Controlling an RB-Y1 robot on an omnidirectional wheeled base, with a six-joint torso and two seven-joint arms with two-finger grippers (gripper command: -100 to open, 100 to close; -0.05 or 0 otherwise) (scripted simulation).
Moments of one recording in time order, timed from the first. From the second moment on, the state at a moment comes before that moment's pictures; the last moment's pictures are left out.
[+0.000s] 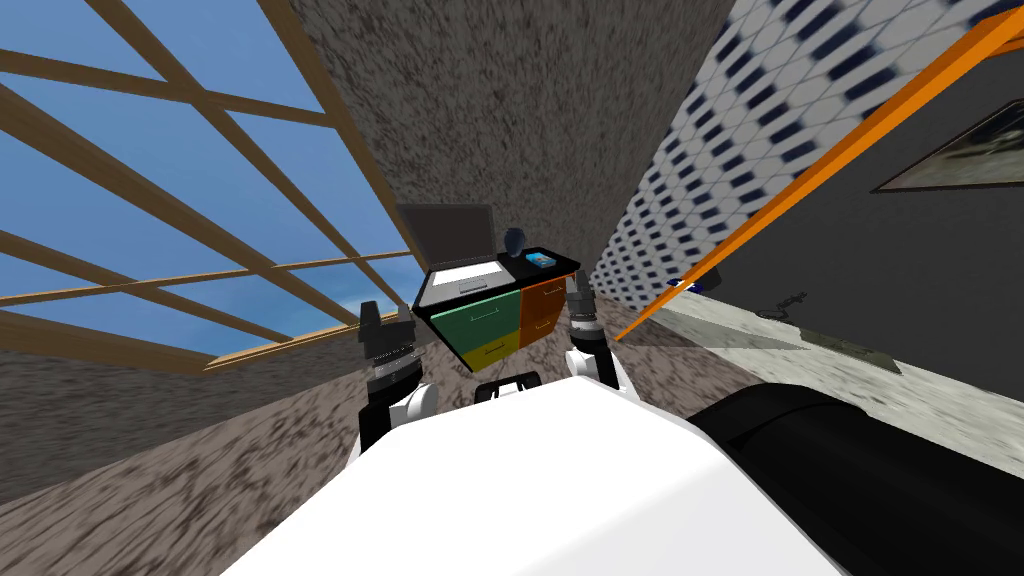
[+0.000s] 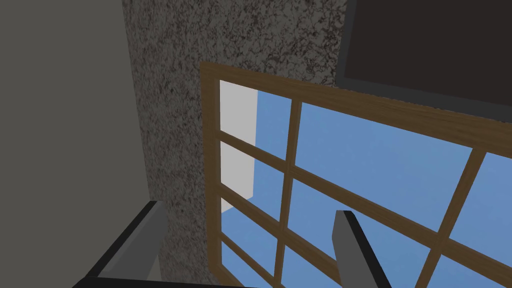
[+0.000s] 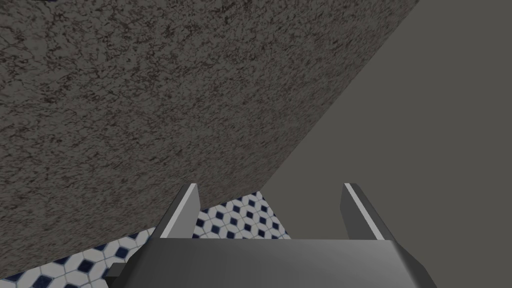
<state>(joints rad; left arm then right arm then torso) 0.50 0.00 -0.03 -2.21 0.12 -0.57 -0.11 0.51 -0.04 0.01 -2.30 0.06 -0.54 0.17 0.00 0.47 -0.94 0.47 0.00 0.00</state>
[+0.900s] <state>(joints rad) 0.38 0.10 0.01 -2.21 0.10 -0.47 -0.12 0.51 -0.04 0.01 -2.30 0.06 -0.54 0.17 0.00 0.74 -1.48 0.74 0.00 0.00</state>
